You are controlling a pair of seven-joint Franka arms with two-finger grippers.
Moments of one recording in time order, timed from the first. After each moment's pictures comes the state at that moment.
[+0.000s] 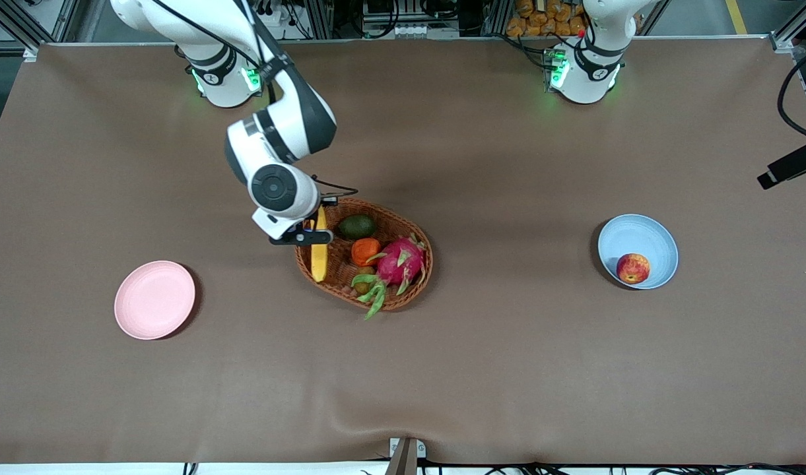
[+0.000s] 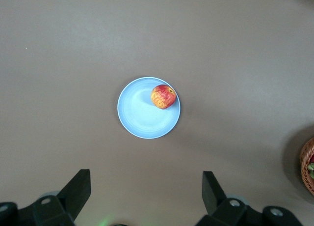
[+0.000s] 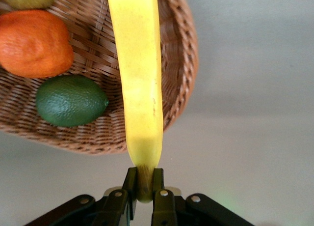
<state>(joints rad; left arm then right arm) 0.43 0.09 -0.37 -1.38 0.01 1.45 -0.27 0.60 0.38 -0.09 -1.74 0.17 1.76 0.44</state>
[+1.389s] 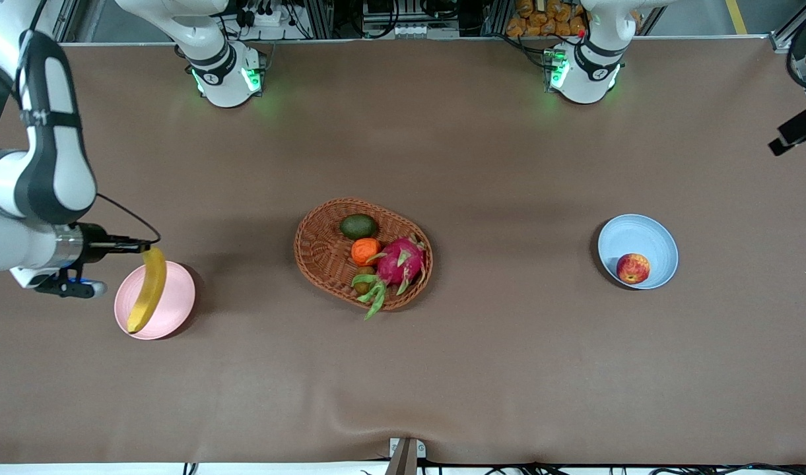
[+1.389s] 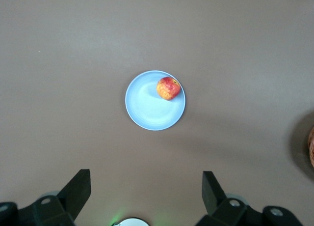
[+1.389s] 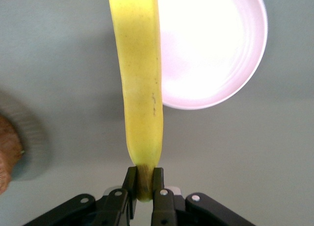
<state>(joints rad) 0.09 -0.02 -0.05 -1.44 0.01 1.41 -0.21 -0.05 0.40 -0.11 -1.68 0.14 1.77 -0.10</state>
